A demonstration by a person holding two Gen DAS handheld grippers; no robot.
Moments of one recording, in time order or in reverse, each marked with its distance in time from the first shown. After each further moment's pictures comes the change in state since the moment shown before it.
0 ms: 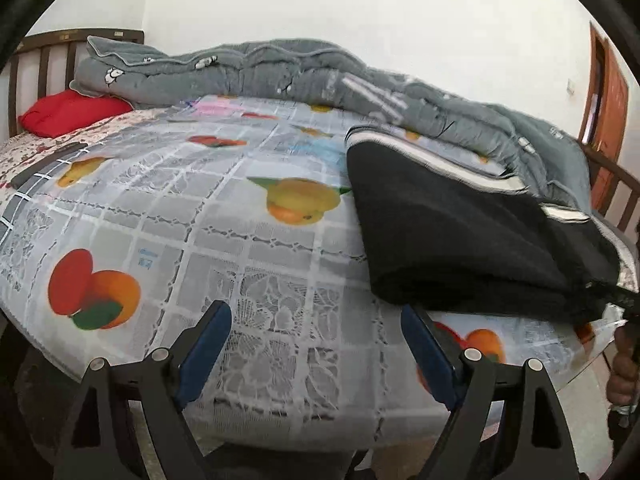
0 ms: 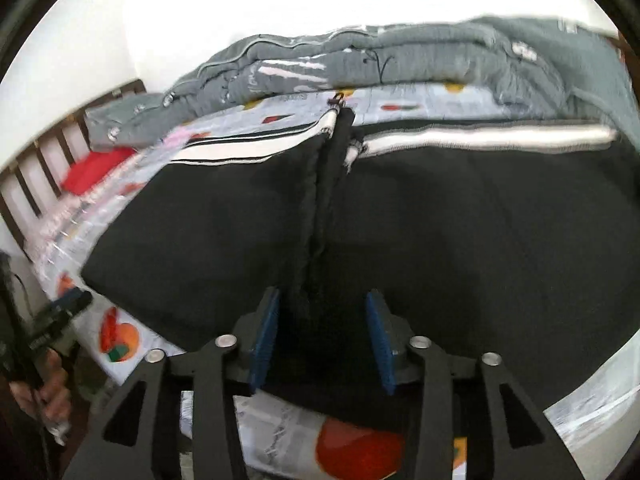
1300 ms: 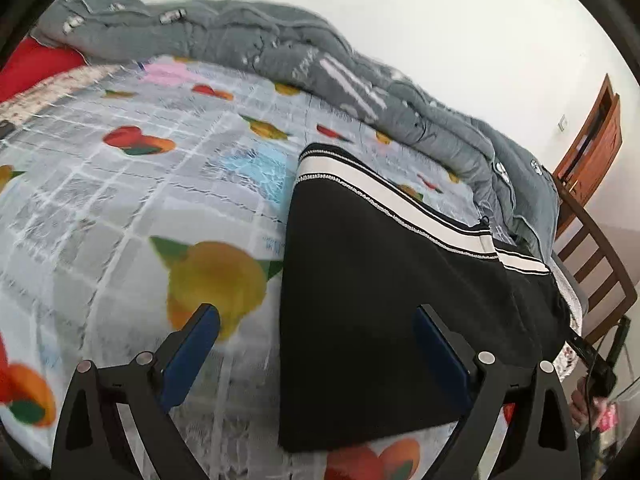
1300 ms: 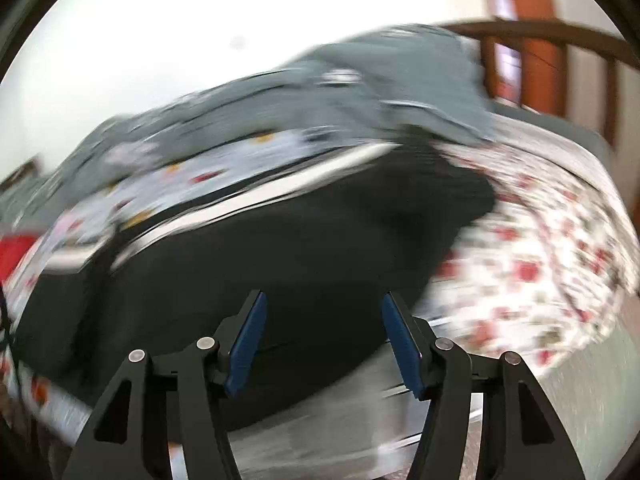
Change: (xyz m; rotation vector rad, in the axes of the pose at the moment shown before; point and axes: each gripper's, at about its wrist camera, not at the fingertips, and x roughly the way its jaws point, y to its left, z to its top) left arm 0.072 -0.013 0.083 -0.154 0.183 -0.217; right arm -0.099 -0.182 0.017 0.249 -0.173 -0.400
